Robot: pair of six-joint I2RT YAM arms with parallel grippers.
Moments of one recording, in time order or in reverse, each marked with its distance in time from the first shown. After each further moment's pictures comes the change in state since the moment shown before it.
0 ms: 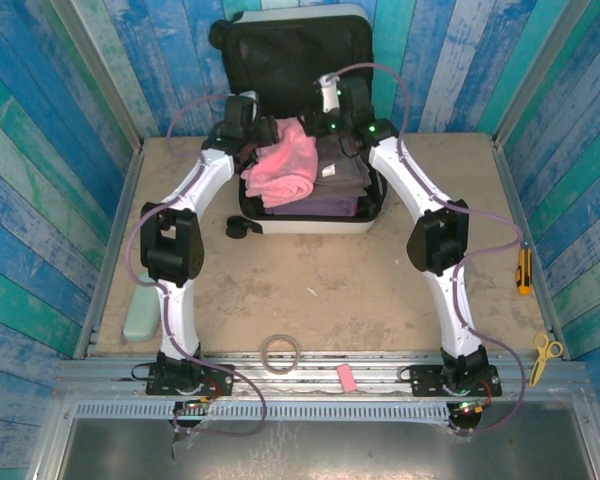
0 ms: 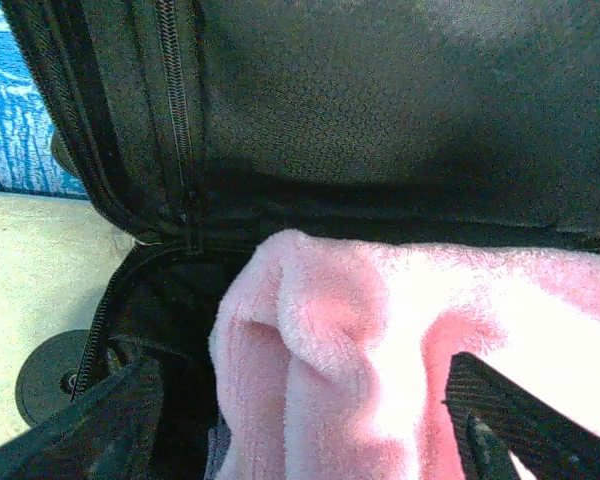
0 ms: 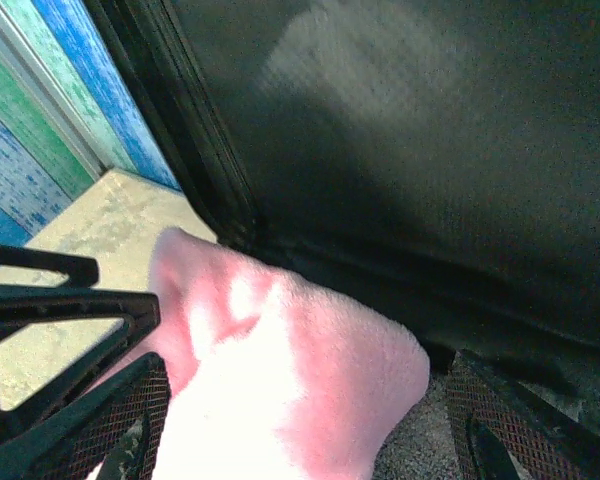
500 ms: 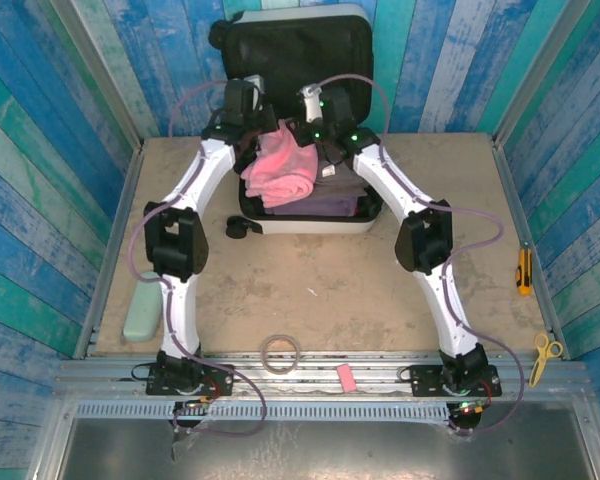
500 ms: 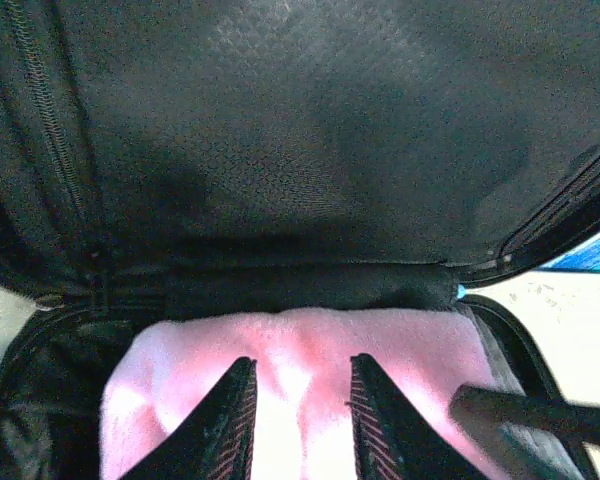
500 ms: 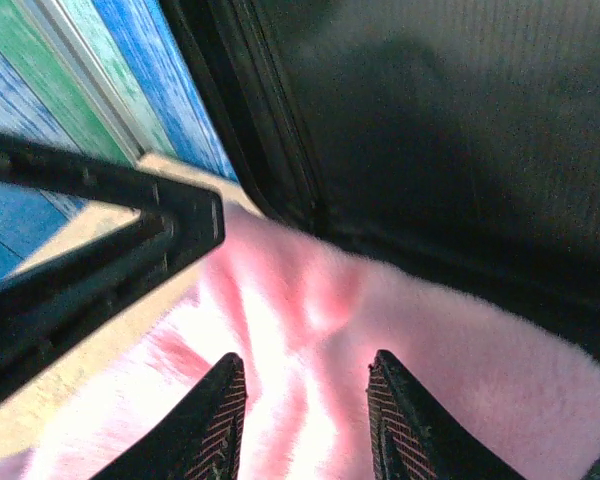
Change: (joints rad) left arm 0.000 0.104 0.216 -0.065 0.128 -0.038; right arm 0.043 0.125 0.051 0.056 -0.037 0.031
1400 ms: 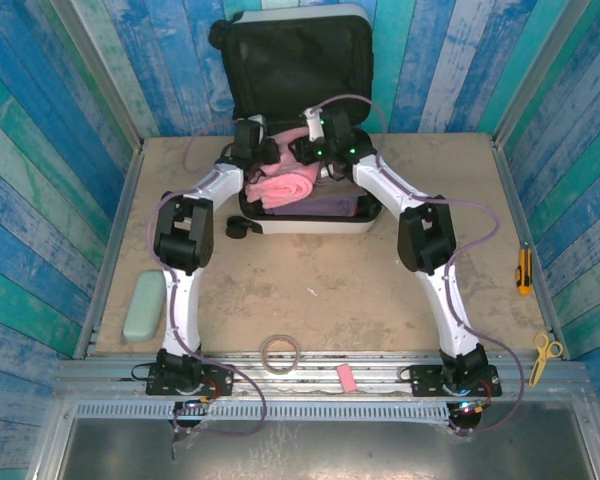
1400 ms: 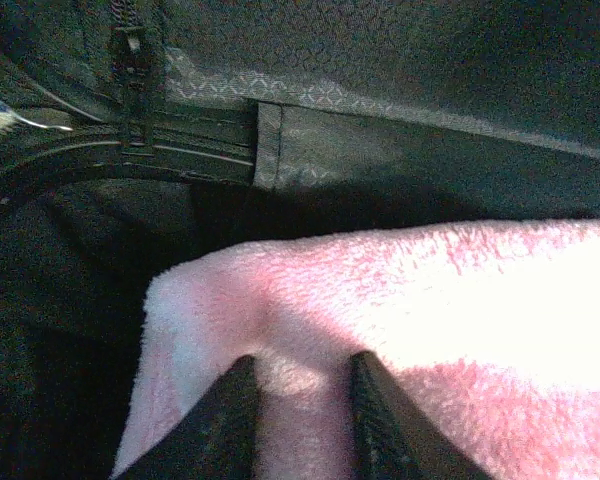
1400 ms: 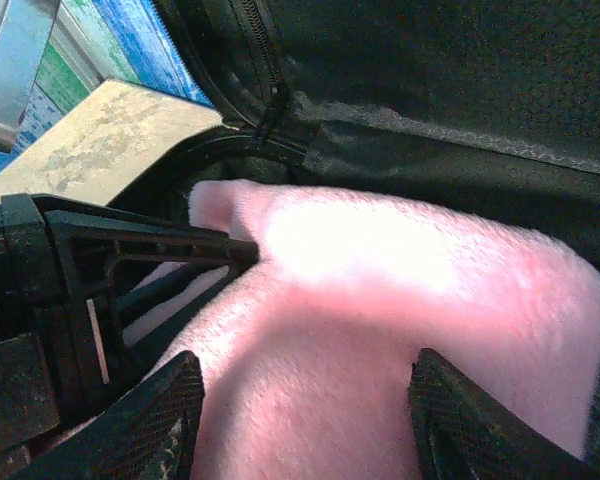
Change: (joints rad) left arm 0.008 0.050 -0.330 0.309 -0.040 -0.021; right arm -0.010 -0.061 -0.242 0.094 0.000 -0.014
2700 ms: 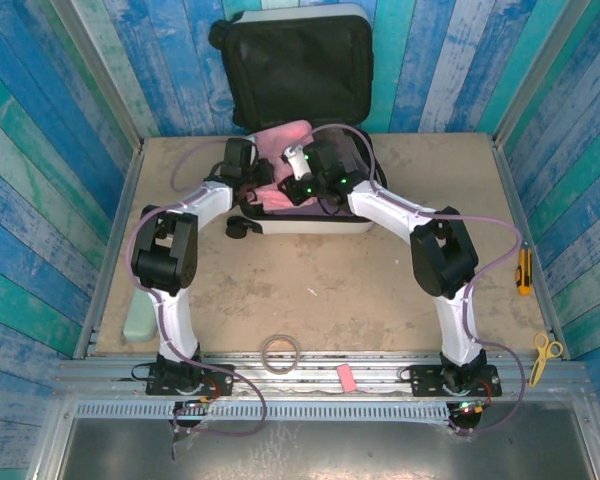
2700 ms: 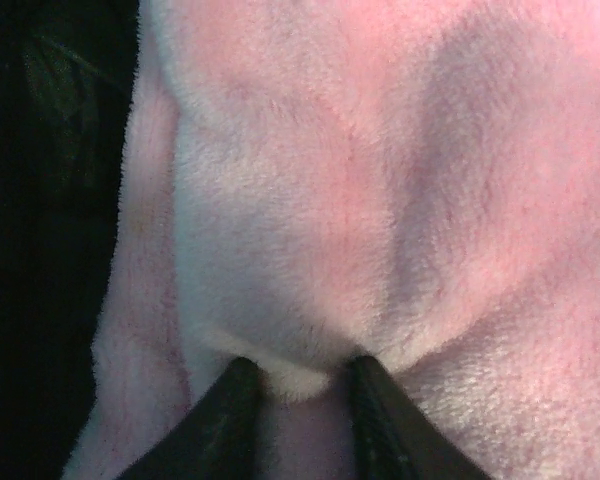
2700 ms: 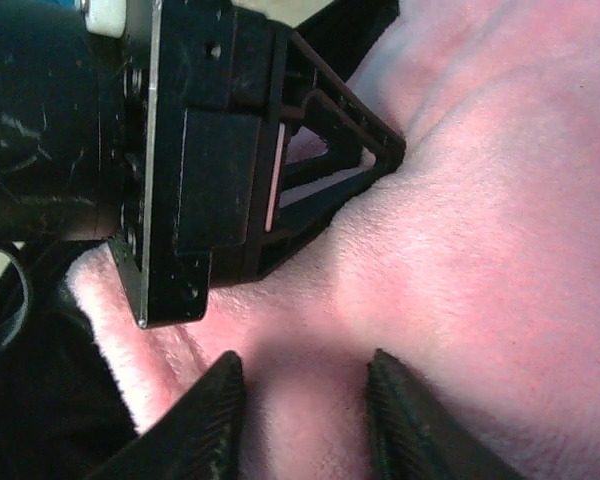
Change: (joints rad) left arm -0.005 -0.244 -0.353 0.041 0.064 -0.066; right arm 0.151 -0.300 -0.471 0.050 0.015 -0.084
